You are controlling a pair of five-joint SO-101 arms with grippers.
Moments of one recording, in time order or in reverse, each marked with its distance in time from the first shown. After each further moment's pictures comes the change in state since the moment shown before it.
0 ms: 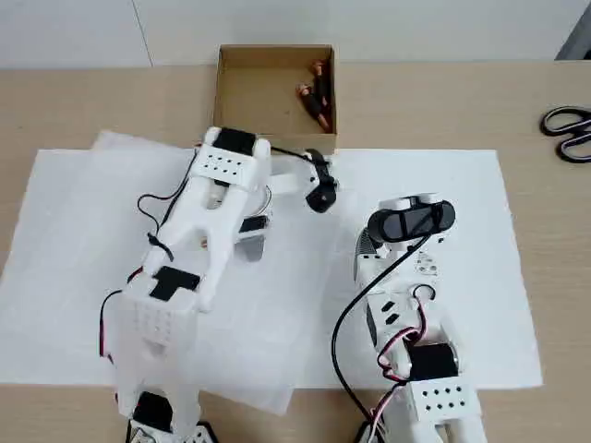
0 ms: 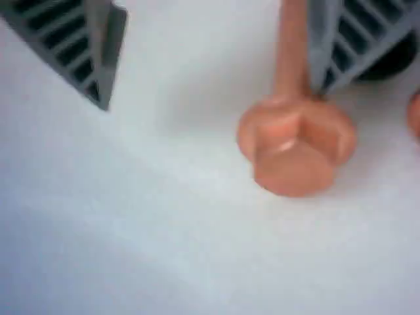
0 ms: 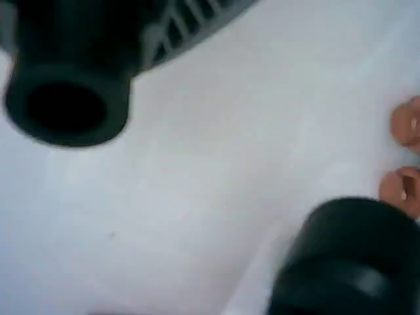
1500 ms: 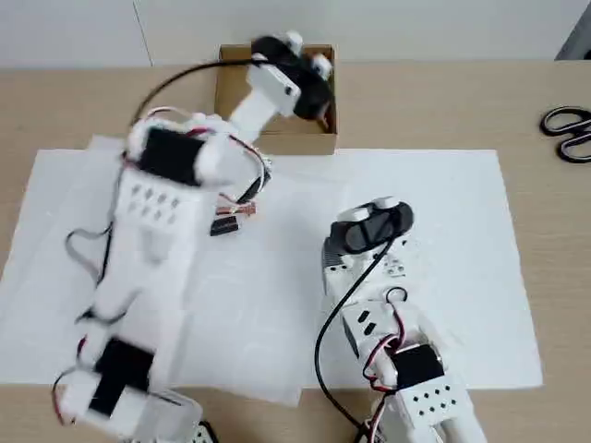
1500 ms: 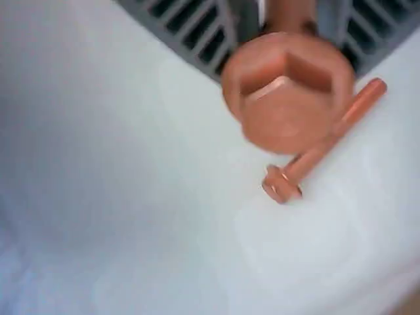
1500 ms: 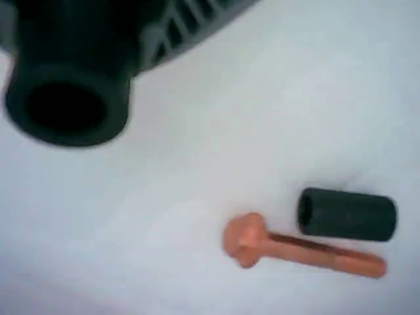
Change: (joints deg) left arm 2.7 -39.6 -3.5 3.1 36.7; right arm -11.8 0.0 0.0 -0.3 0.0
